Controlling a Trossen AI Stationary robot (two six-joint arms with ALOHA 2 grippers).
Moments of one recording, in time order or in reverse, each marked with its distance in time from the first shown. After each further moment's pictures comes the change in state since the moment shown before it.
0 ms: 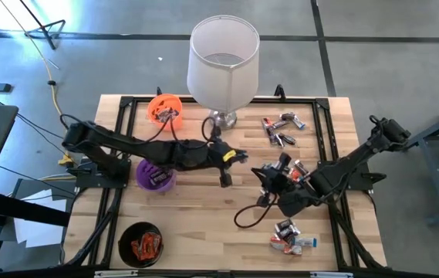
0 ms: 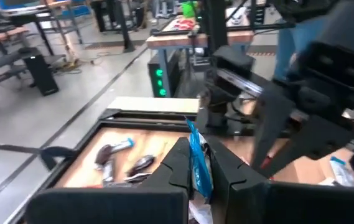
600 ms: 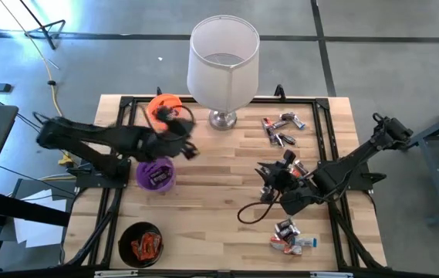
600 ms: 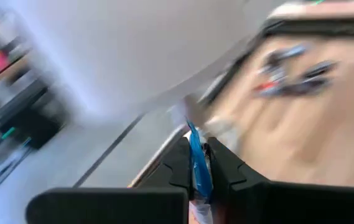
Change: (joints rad) left arm 0.014 -0.323 0.000 -0.843 -0.566 -0.229; right arm 0.000 -0.046 0.000 -0.166 0.001 0.132
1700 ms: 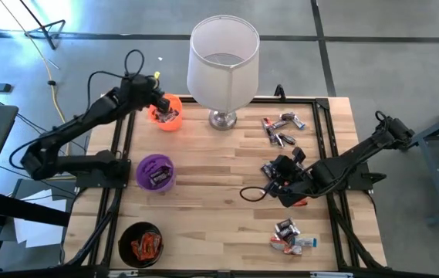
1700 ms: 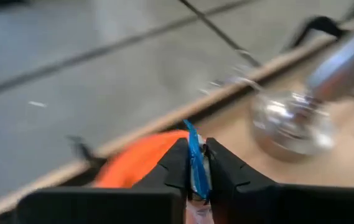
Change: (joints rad) left arm 0.967 -0.219 -0.437 0.340 0.859 0.075; right arm -0.077 -0.014 0.000 -0.386 -0.226 0.479
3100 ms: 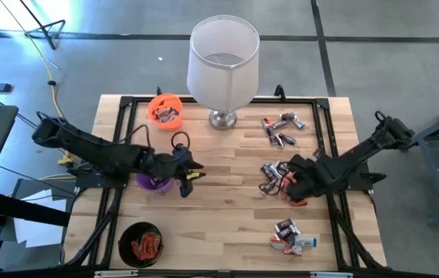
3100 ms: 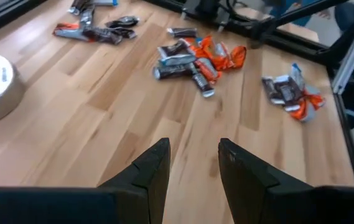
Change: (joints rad) left arm -1.085 0.197 0.016 0.213 -0.239 -0.339; right arm -0.024 0.001 -0.010 -0.545 -0.381 0.235
